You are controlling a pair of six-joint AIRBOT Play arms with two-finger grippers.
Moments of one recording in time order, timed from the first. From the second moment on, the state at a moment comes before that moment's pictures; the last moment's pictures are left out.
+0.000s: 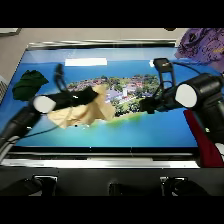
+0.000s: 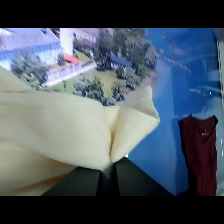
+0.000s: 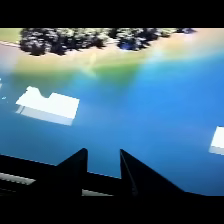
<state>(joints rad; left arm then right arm) -0.51 -1.25 1.11 0.95 -0.57 -1.85 0.44 -1.09 1.38 -1.66 1.44 1.85</state>
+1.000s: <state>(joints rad) -0.04 -1.09 1.11 0.89 -1.00 -1.73 -0.18 -1.16 1.14 -1.09 1.30 1.80</state>
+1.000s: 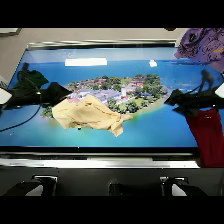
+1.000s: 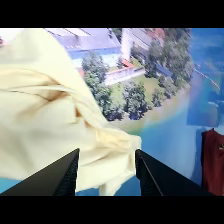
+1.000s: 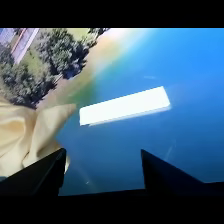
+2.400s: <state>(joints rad) 0.41 -1.09 0.87 1.08 -1.02 -1.67 0.15 -1.58 0.92 -0.46 0.90 1.56</state>
